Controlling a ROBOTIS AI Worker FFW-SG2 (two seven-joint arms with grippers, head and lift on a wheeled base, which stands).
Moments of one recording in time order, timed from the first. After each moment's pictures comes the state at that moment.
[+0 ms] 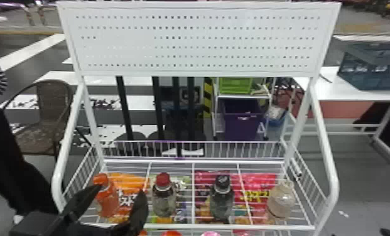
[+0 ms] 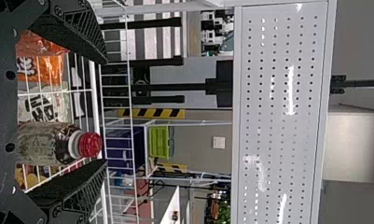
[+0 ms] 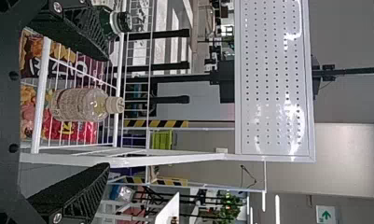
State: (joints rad) left arm 0.57 0.24 -0.10 -2.39 0.15 0.30 0.10; right arm 0.93 -0.10 -0.19 -2.44 -0.20 0.03 0.19
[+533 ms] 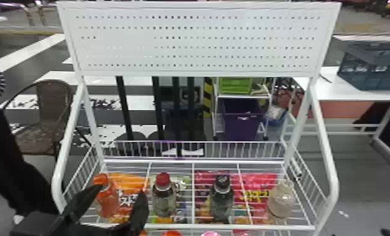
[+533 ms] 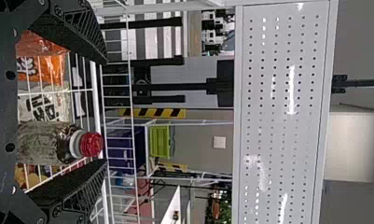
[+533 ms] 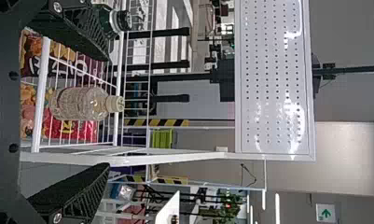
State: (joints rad) left arm 0.58 0.24 -0.10 -2.39 0.15 0.31 0.10; right arm 0.93 -0.09 -0.19 -2.44 -0.19 0.03 0.19
